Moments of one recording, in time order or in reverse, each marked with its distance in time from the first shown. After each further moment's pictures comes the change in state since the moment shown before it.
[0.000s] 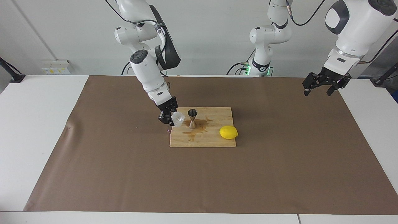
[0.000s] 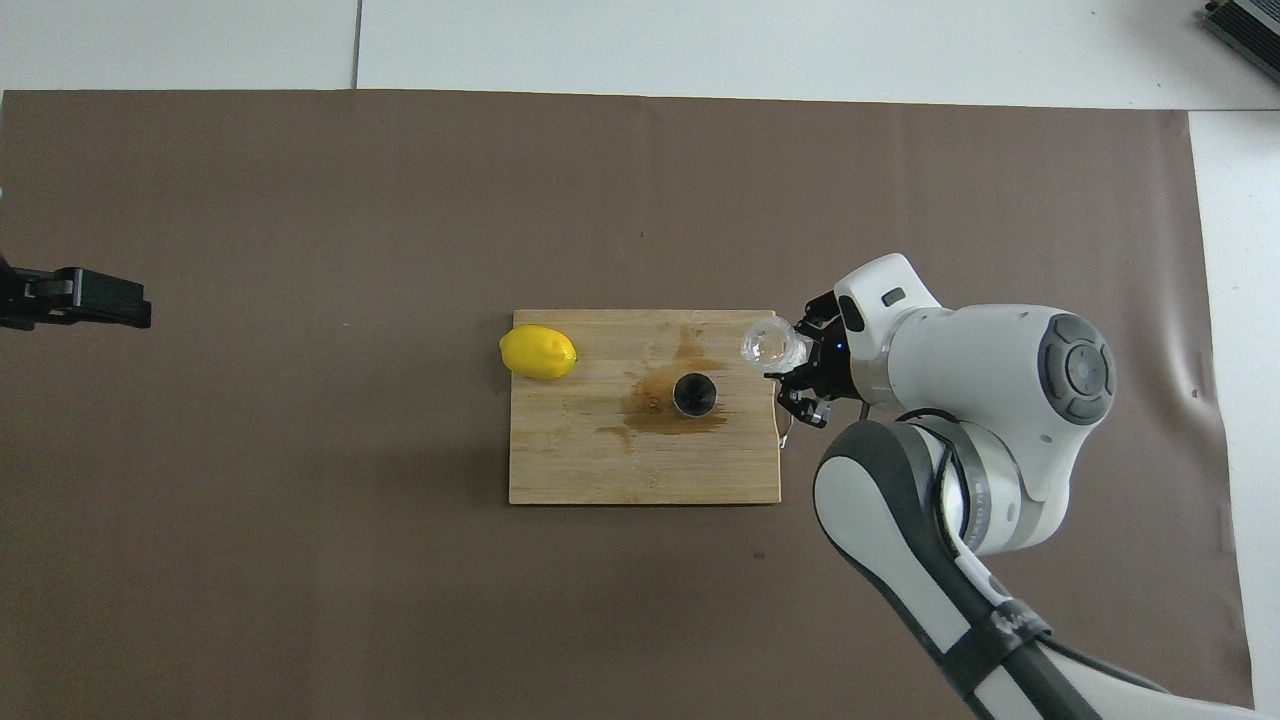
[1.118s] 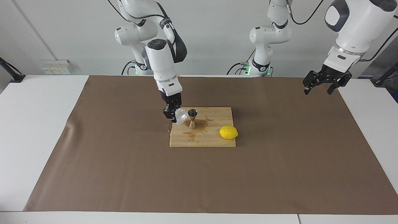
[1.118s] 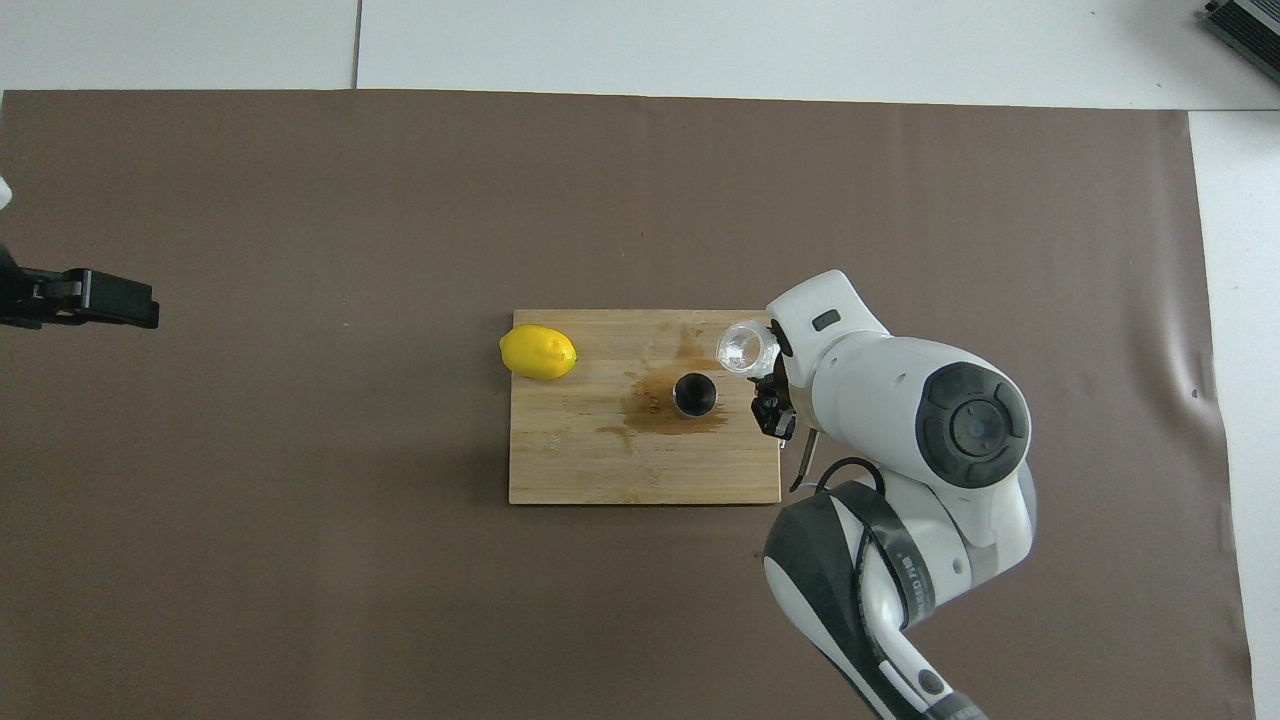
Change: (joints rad) left arm -0.009 -0.015 0.008 0.001 0.000 0.000 0.000; right arm 0.060 -0.036 0.001 -0.001 -0.334 0.014 0.328
